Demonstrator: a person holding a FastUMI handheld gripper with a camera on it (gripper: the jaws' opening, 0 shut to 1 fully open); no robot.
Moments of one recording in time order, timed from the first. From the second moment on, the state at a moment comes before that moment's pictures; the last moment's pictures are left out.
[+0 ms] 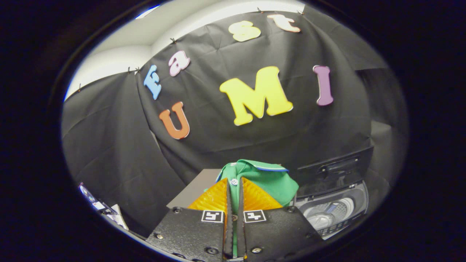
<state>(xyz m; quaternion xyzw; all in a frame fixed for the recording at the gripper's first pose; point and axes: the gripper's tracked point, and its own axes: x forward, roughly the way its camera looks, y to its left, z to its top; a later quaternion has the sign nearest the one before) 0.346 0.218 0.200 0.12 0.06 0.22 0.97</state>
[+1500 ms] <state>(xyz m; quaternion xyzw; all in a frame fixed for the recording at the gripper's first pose) 0.467 -0.016 0.085 0.08 0.15 0.09 0.98</state>
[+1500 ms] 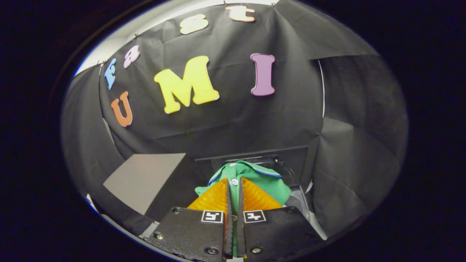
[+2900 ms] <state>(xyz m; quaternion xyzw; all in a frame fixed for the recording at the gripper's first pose) 0.550 -0.021 -0.177 0.07 0.42 0.04 0.90</state>
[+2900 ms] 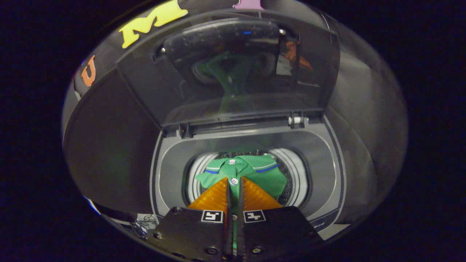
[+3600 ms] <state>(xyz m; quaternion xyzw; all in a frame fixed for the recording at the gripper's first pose) 0.543 -0.018 -0.219 0.10 0.51 0.01 0.85</state>
